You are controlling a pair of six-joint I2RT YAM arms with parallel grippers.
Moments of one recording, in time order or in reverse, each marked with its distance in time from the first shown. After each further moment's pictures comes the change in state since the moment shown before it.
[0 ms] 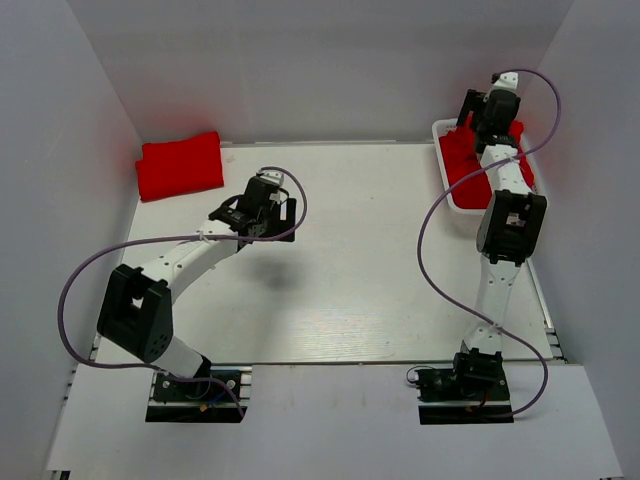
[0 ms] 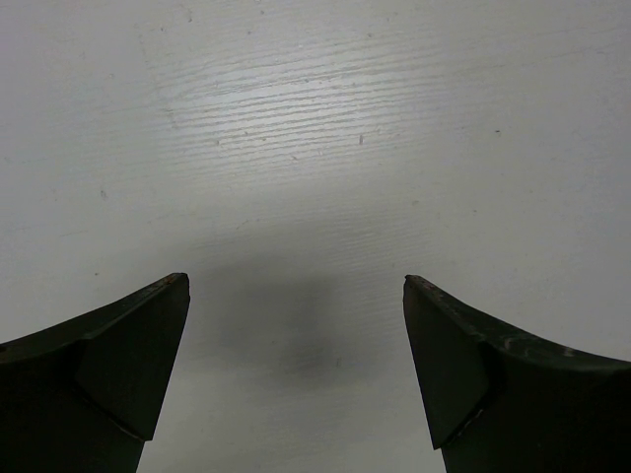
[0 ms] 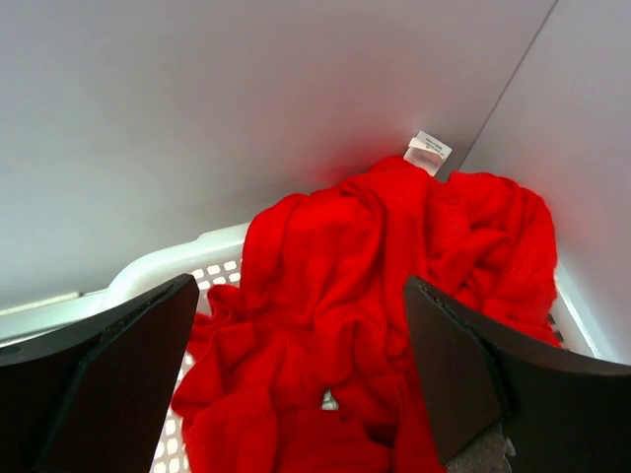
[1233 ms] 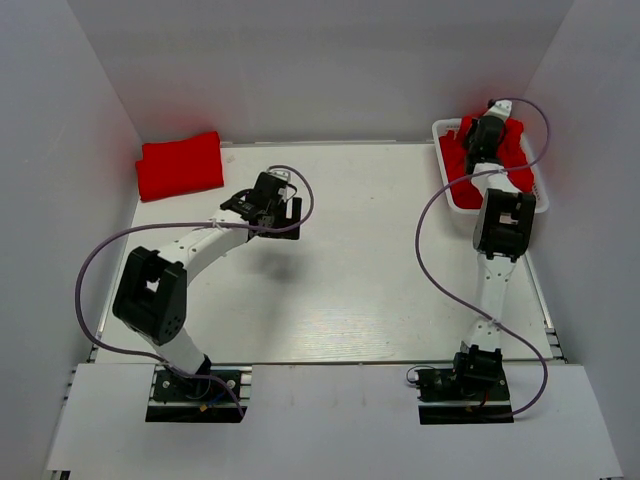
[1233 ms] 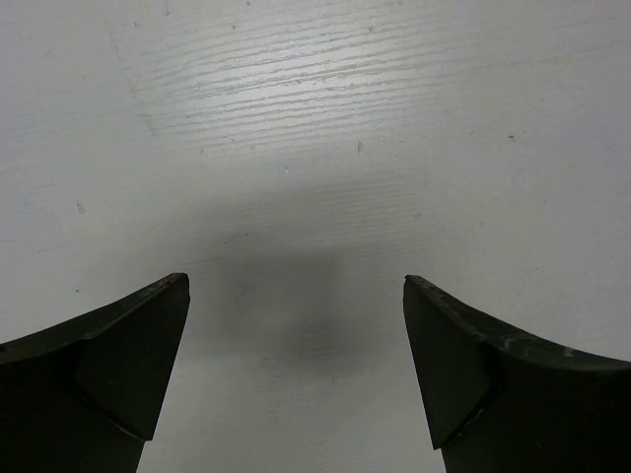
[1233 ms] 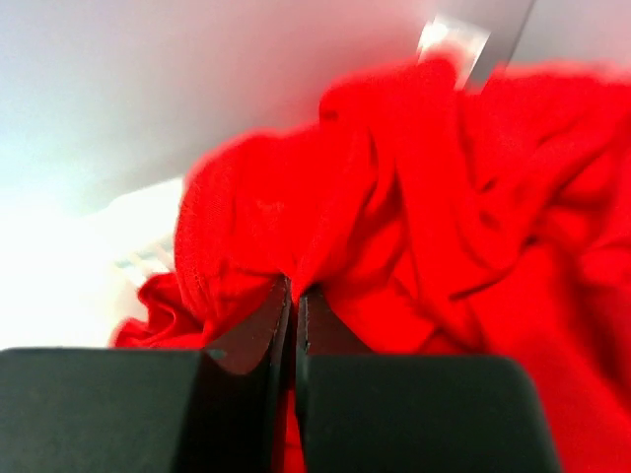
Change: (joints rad) left arm 0.000 0.134 0.085 -0.037 0.012 -0.003; right arm -0.011 0.172 -0.083 0.272 0.023 0.124
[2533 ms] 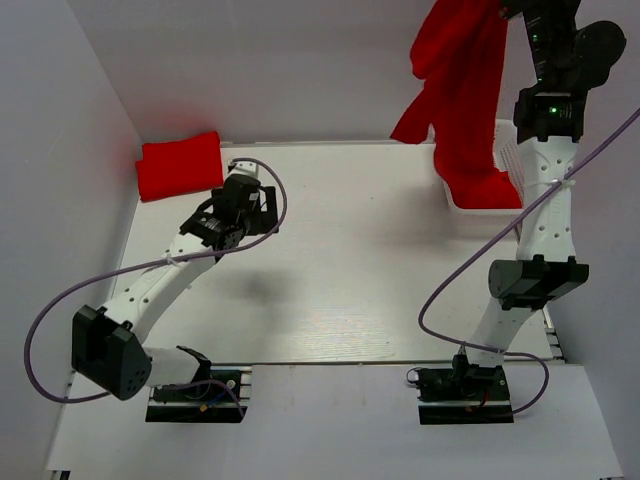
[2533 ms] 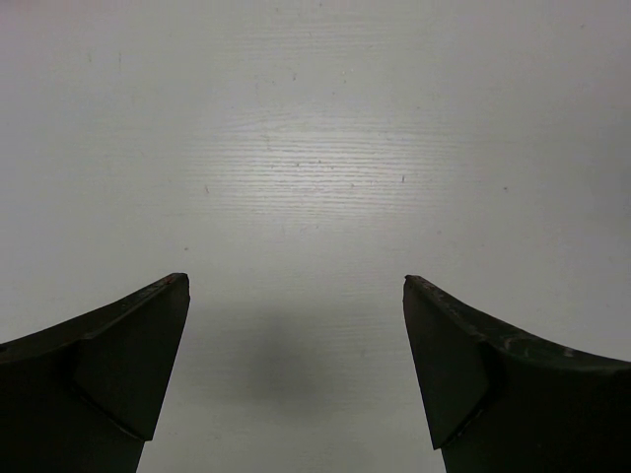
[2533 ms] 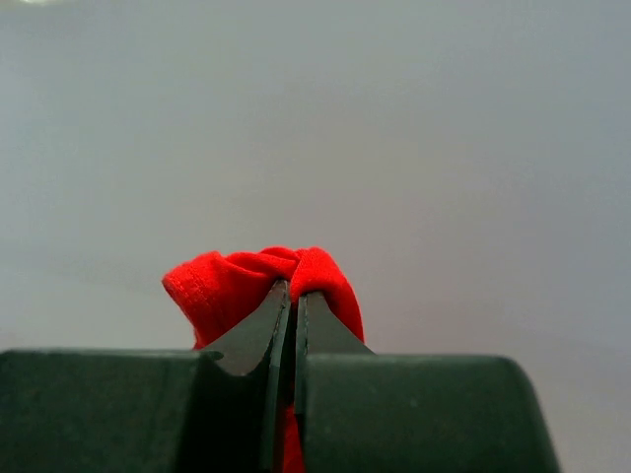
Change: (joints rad) left arm 0.009 -0.337 -0.080 -0.058 -0.171 -0.046; right arm 0.112 -0.723 0.301 -0.018 -0.446 0.110
